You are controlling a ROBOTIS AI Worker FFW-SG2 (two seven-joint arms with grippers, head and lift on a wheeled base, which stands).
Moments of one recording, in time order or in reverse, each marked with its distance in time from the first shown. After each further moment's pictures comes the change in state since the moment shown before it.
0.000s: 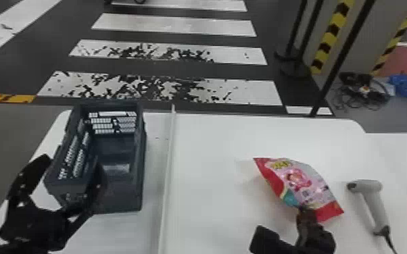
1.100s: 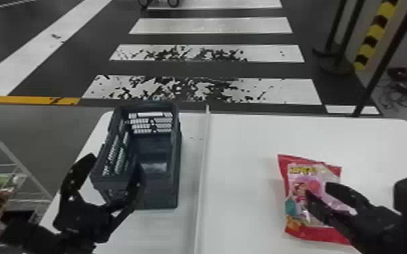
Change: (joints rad) left arm 0.007 0.007 0.000 0.000 0.011 -0.006 0.000; right arm -0.022 0.000 -0.357 -0.304 -1.332 0.001 0.324
